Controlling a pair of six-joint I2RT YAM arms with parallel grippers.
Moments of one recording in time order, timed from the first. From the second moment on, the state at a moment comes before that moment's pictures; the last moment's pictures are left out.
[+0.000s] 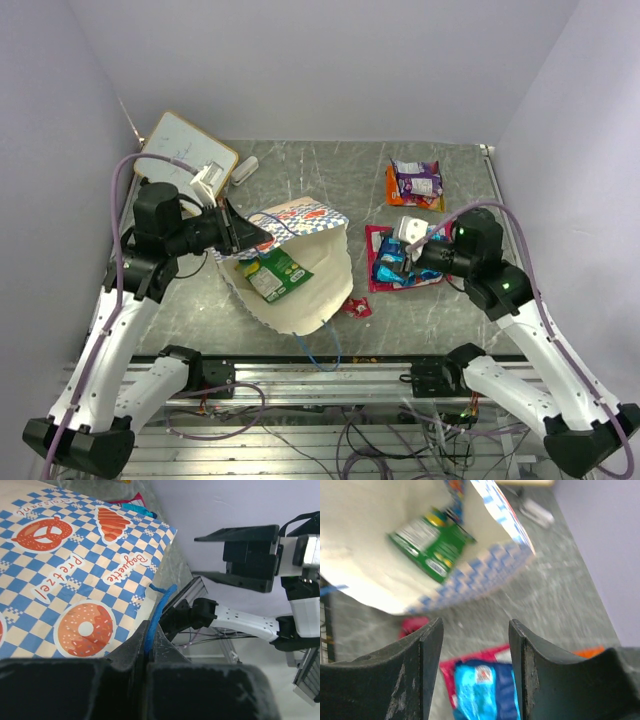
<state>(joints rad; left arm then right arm) -0.25 0.89 1.06 -0.53 0.74 -0.61 0.42 0.81 0.90 -0.47 -0.63 -0.67</state>
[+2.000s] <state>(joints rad) -0.26 0.82 0.99 -0.46 0.76 -0.76 1.07 1.86 0.99 0.22 -0.17 -1.12</state>
